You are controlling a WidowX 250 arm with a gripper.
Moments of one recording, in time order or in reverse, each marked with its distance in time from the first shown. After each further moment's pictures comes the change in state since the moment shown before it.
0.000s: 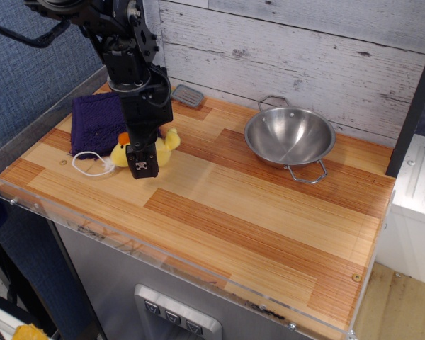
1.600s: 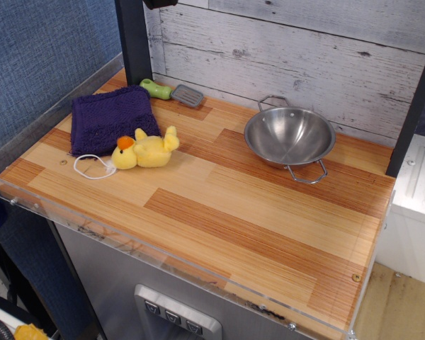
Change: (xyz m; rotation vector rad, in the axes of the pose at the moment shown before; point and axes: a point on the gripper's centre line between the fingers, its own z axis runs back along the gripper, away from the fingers) arm 0.044 0.044 0.176 0.354 -0.196 -0.083
